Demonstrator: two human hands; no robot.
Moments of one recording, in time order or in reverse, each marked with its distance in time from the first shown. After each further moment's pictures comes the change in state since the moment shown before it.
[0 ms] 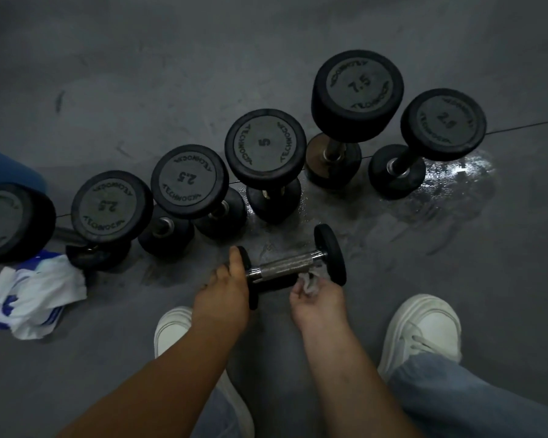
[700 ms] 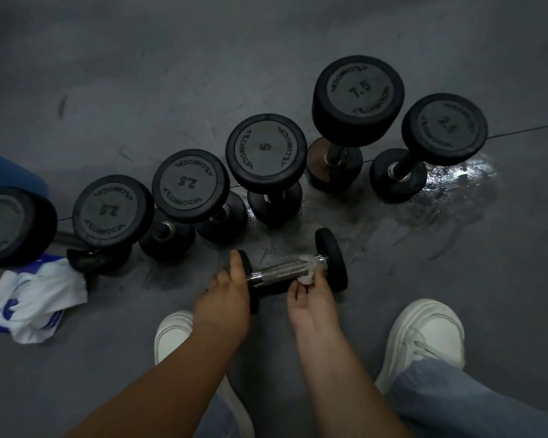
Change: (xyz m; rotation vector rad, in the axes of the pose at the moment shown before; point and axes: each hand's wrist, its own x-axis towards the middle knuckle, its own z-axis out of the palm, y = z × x) left_hand -0.003 0.002 -0.001 0.006 0.009 0.009; right_hand 0.011 0.011 0.007 -0.008 -0.046 -0.095
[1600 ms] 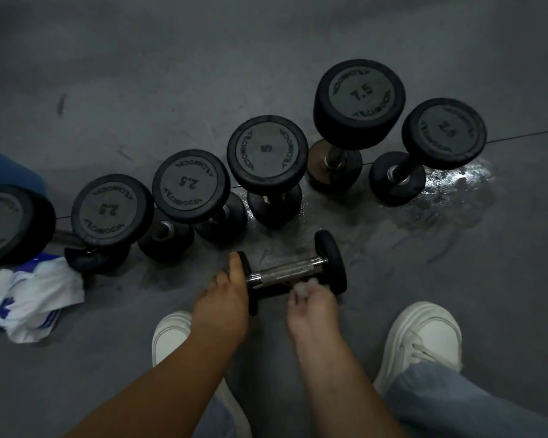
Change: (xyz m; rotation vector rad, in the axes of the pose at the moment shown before) left_hand 0.002 -0.002 0.005 0.007 0.003 0.006; right_hand -0.003 0.000 -0.006 -0.133 0.042 0.021
